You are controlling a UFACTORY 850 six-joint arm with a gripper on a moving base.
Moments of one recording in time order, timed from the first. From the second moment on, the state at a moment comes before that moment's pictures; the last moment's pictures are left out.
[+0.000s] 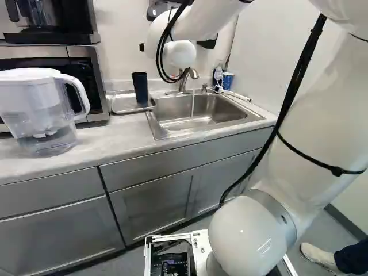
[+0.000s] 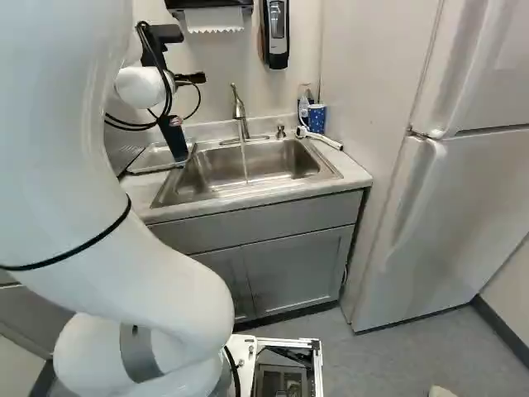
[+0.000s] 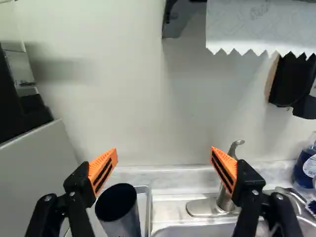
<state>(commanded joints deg) 20.7 1.2 -56.3 13.9 33.6 -11.0</state>
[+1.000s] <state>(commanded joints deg) 12.9 1.1 -61.7 10.2 26.8 -11.0</state>
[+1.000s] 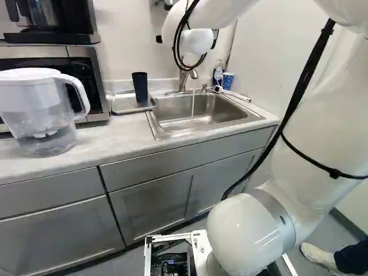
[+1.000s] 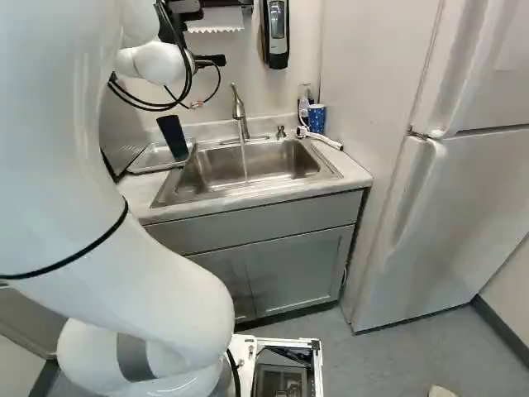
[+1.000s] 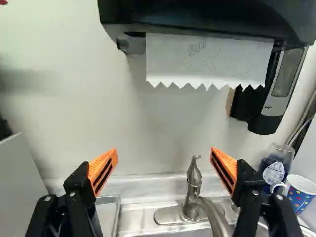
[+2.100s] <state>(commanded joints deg) 10.7 -15.1 -78.8 10.2 22.9 -11.0</state>
